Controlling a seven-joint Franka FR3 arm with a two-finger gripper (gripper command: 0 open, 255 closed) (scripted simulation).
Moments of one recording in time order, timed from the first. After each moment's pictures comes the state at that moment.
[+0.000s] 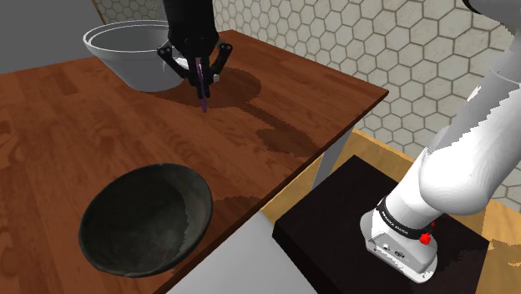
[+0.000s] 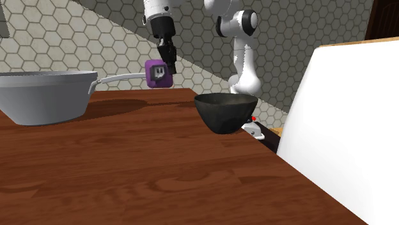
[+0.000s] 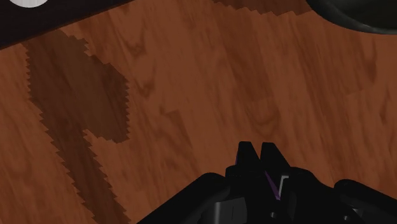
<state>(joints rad) 0.16 0.06 0.50 -1.58 0.12 1.54 0.96</state>
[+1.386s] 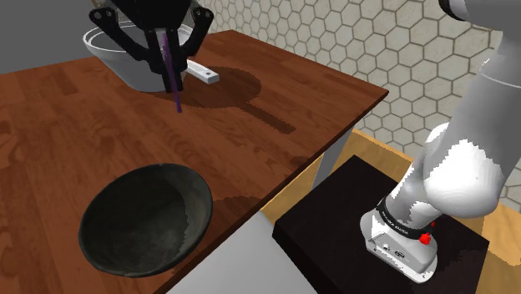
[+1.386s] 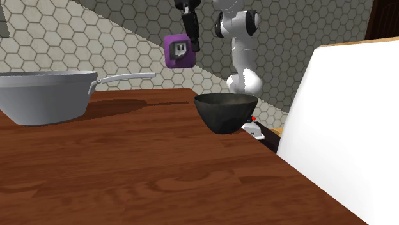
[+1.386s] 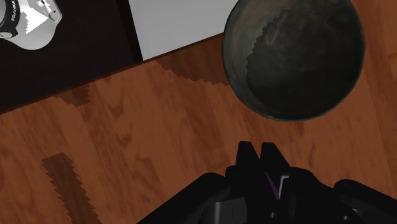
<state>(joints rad) 0.29 0.13 0.59 -1.33 0.10 1.37 1.19</state>
